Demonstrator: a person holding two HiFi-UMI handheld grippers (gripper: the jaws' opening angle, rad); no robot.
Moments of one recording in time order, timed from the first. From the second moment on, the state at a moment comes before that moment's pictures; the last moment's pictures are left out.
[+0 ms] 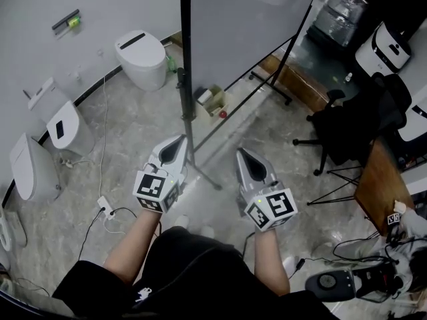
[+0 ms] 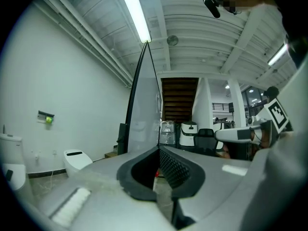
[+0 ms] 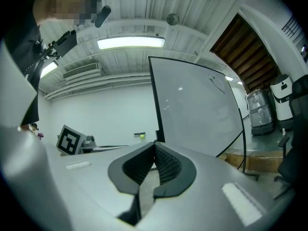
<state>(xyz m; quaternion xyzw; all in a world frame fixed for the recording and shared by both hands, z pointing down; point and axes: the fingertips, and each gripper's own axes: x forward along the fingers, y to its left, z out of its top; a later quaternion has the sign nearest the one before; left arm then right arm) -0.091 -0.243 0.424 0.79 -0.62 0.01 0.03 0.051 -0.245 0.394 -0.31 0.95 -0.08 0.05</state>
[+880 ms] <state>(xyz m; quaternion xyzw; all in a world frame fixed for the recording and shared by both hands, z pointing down) -0.151 -0.330 0.407 0.81 -0.59 0.04 -0.01 0.014 -0.252 0.383 -0.37 0.93 -0.07 0.05</state>
